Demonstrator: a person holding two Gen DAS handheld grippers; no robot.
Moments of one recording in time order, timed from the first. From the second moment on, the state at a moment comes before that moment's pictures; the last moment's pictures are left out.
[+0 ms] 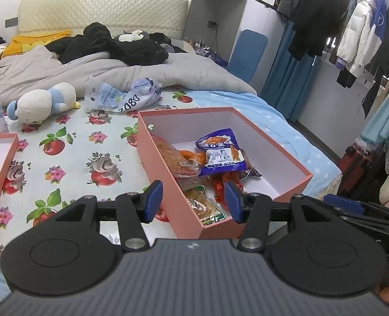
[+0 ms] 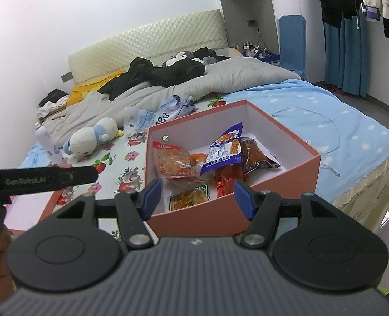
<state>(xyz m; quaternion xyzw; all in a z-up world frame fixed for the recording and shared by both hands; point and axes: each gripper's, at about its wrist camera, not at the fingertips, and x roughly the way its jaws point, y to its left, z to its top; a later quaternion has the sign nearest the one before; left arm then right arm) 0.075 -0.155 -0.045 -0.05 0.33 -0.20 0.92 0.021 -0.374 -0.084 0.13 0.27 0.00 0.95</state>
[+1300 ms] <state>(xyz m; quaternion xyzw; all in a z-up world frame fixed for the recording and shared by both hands) 0.077 -0.148 -0.041 -0.05 0.32 -0.18 0.93 0.023 -0.372 -0.085 0.11 0.27 0.00 0.96</state>
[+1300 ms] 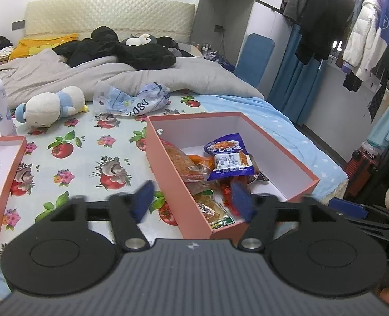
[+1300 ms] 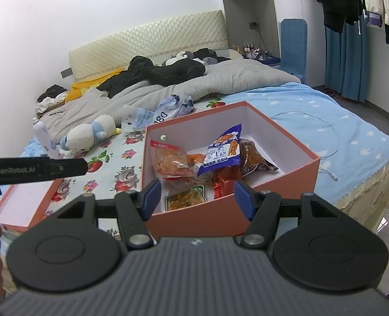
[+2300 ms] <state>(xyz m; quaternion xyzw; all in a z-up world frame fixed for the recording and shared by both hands) 0.106 -0.151 -0.051 -0.01 0.33 -0.15 0.93 0.039 -0.381 -0.090 0.12 0.25 -0.03 0.96</state>
